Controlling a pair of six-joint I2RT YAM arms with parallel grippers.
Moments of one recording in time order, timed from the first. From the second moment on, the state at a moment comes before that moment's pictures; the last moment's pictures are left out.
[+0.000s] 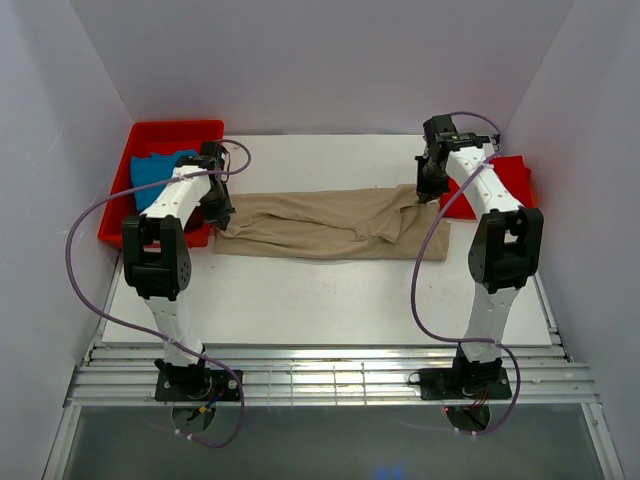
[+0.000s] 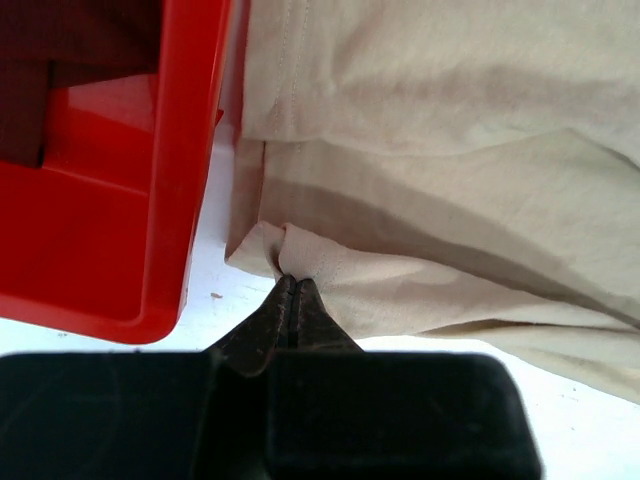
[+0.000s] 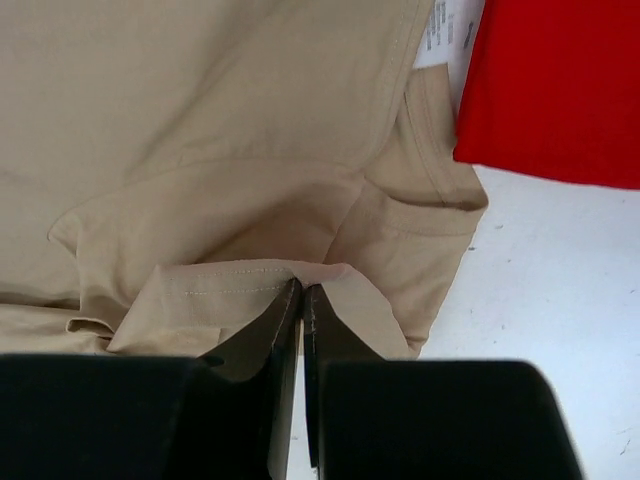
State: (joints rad) left arm -0.09 1.94 1.60 -0.97 -0.14 -0.36; right arm 0.18 1.97 1.80 -0.98 0.05 0.20
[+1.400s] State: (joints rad) left arm -0.01 2.10 1.78 -1.00 -0.04 -0.37; right arm 0.10 2.27 2.19 -1.09 -0.02 0.18
